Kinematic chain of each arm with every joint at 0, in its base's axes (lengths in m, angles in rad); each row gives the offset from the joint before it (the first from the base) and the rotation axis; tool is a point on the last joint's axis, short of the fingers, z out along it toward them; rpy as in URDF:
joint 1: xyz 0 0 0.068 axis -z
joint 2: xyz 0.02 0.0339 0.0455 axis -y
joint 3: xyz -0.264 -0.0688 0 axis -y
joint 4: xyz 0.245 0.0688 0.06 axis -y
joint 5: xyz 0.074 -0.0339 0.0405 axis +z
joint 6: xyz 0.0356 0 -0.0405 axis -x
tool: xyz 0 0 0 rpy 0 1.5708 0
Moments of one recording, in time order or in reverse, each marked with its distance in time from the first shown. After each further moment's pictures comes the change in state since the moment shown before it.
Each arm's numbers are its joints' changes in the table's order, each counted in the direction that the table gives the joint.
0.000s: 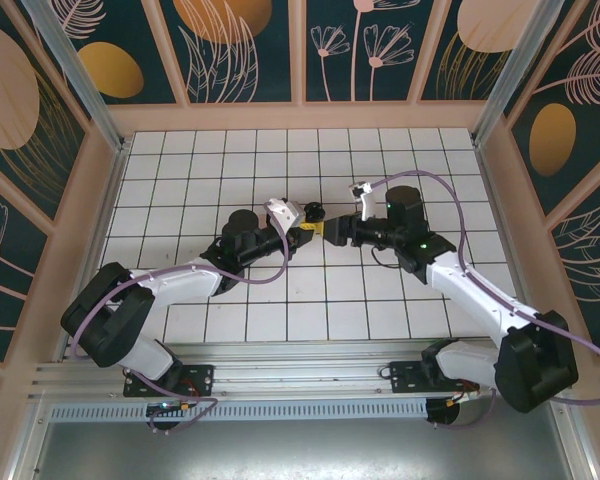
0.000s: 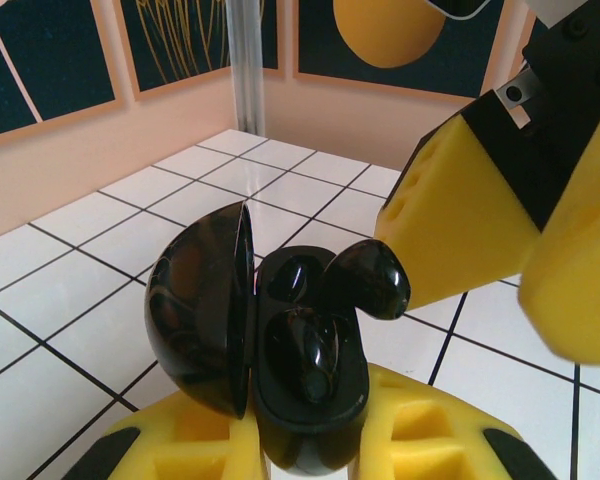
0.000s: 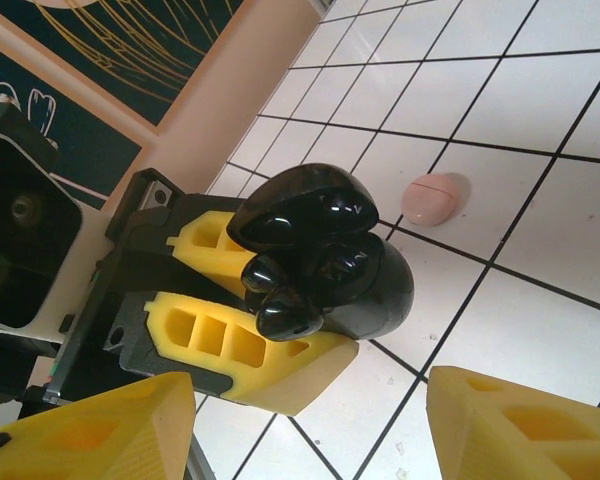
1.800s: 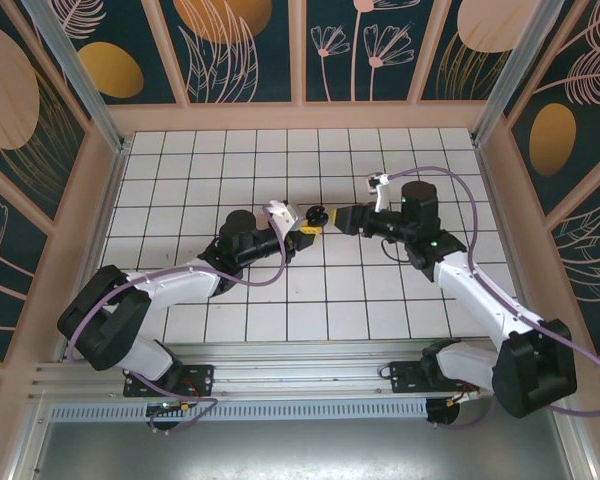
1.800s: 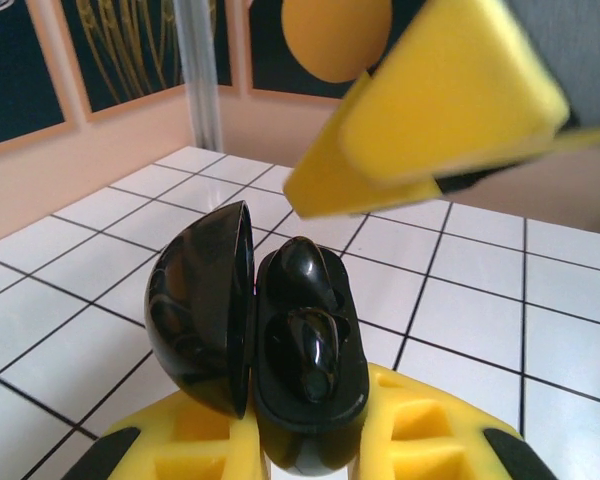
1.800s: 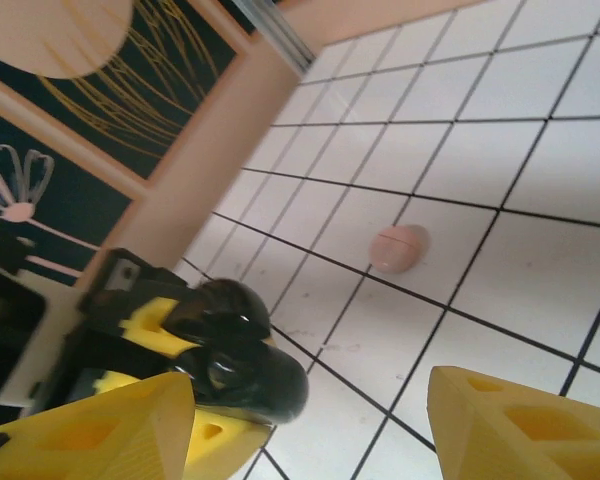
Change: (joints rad) left arm -0.001 0.023 -0.008 0.008 -0.112 -0.008; right arm 0.116 0.040 -0.004 0.055 0.050 -0.019
